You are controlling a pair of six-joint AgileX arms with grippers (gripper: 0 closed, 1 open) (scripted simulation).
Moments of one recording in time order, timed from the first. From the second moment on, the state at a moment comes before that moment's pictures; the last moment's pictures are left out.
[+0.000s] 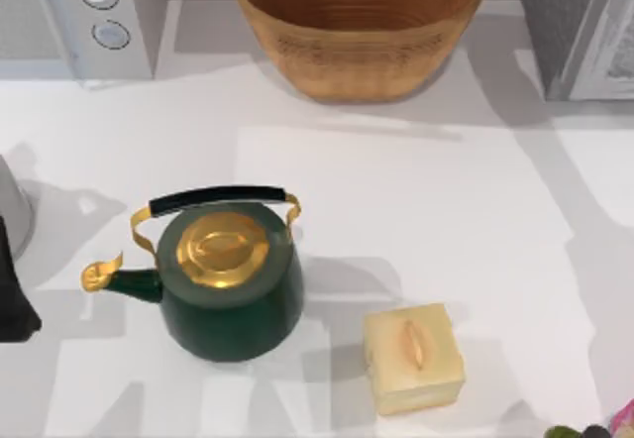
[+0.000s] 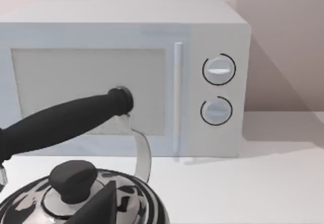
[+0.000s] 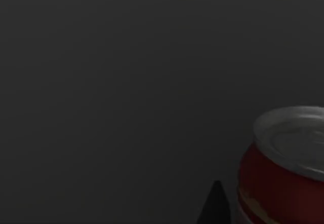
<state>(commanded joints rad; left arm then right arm) 0.00 0.00 0.00 0.00 0.00 0.00 0.27 1.89 2.20 -0.30 0.31 0.01</state>
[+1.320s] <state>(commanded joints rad) 0.00 0.00 0.00 0.00 0.00 0.00 0.50 1.40 1.97 -0.55 0.52 0.01</state>
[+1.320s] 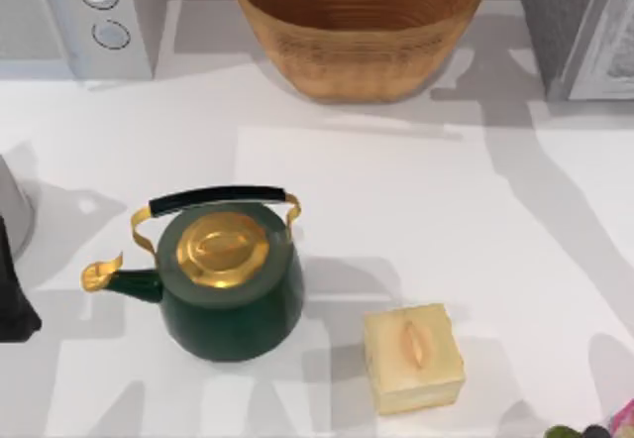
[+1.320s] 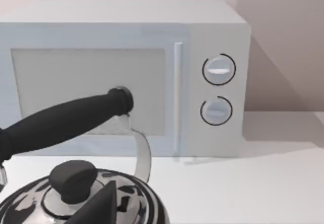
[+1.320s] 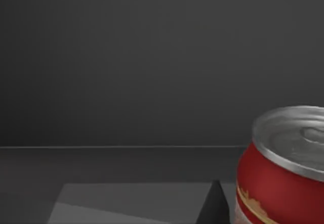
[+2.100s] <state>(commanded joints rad) 0.00 0.00 0.00 0.00 0.00 0.00 0.25 0.70 0.91 -0.28 0.27 0.00</state>
